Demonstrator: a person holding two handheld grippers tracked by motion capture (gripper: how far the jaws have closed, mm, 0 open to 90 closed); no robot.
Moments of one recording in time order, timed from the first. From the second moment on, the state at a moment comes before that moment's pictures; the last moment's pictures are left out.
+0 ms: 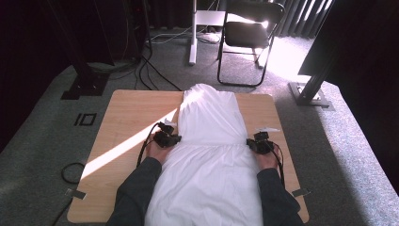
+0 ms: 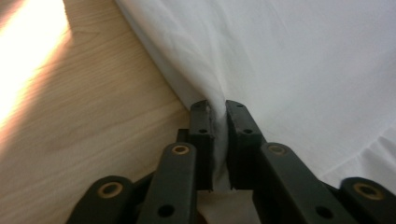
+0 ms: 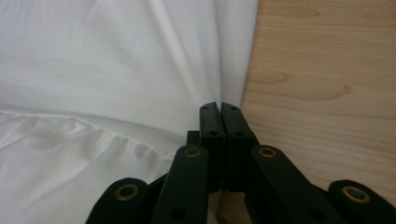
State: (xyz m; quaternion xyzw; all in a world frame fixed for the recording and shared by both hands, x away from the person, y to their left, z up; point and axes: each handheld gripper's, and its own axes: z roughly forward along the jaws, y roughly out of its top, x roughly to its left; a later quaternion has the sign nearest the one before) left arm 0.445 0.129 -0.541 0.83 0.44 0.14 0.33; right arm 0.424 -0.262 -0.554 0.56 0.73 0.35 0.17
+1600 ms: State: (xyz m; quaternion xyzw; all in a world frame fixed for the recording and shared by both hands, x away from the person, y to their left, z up) left arm 0.353 0.146 -0.548 0.84 0.37 0.13 0.37; right arm 0.420 -0.195 -0.494 0.43 0.78 0.40 0.23
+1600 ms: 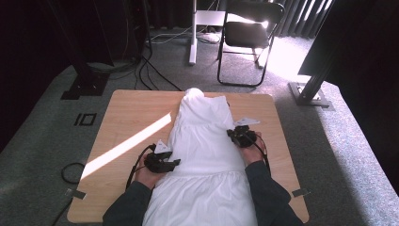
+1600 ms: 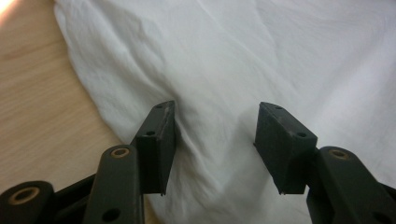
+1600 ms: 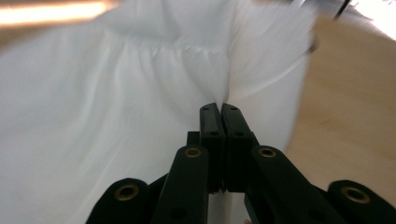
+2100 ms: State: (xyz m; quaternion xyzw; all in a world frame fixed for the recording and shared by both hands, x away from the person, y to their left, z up) left arm 0.376 0.143 -0.522 0.82 0.38 0.16 0.40; right arm 0.431 -0.227 -0.551 0.51 0.77 0.32 0.20
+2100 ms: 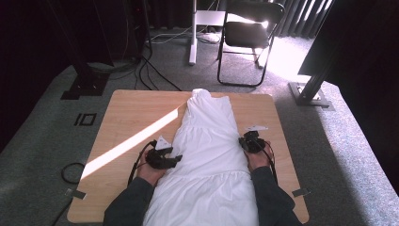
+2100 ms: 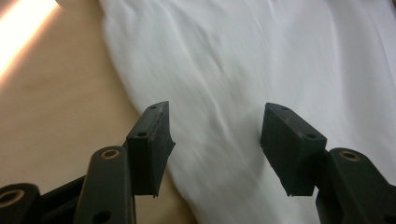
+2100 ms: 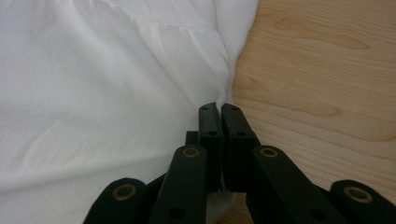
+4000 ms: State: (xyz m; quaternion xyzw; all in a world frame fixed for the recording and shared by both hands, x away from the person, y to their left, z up) left arm 0.336 0.161 -0.554 0.83 0.38 0.15 0.37; right arm 0.456 -0.156 -0.525 0.42 0.81 0.39 0.13
